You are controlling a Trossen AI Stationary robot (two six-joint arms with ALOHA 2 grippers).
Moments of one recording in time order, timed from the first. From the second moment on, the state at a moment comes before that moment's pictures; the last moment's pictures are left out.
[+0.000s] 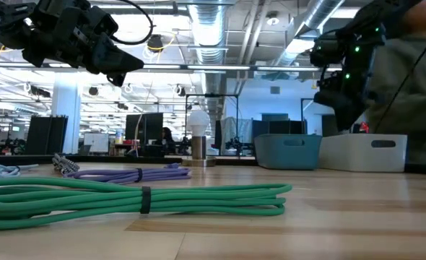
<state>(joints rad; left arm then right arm) 0.36 0.66 0.30 0.30 0.45 0.08 -0.74 1.22 0.81 -0.80 0.33 0.28</state>
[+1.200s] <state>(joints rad) 0.36 0.66 0.30 0.32 0.45 0.07 -0.16 1.19 0.92 -0.41 -0.04 0.38</state>
